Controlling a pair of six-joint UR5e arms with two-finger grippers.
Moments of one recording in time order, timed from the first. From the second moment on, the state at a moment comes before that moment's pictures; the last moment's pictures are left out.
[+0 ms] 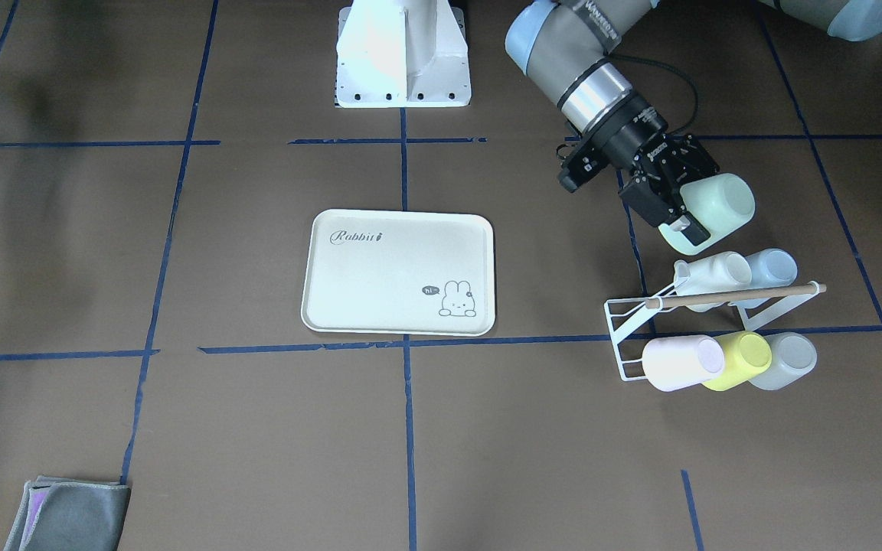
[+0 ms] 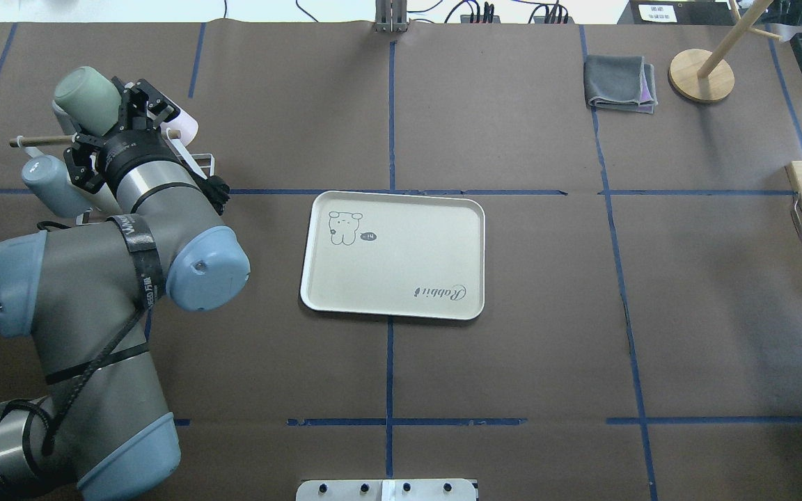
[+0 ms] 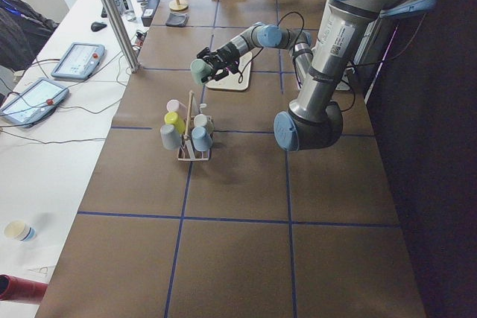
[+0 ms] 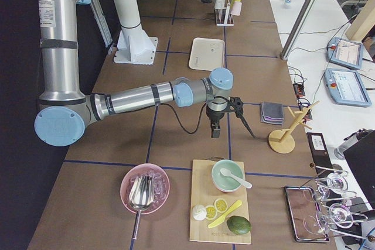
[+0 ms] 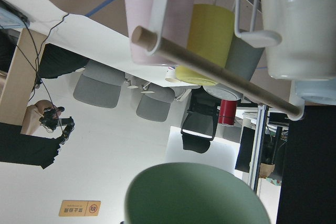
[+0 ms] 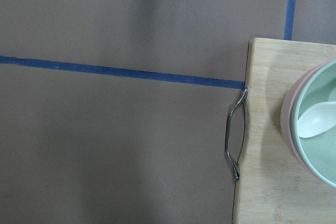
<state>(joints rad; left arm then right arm) -0.49 -2.09 -2.04 -0.78 -0.64 0.75 1.30 -1.58 1.80 -1.56 2.26 0.27</state>
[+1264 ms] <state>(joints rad) -0.48 -2.08 -2.11 -1.37 -1.15 -0.03 1.30 -1.57 1.80 -1.56 2.25 0.27</state>
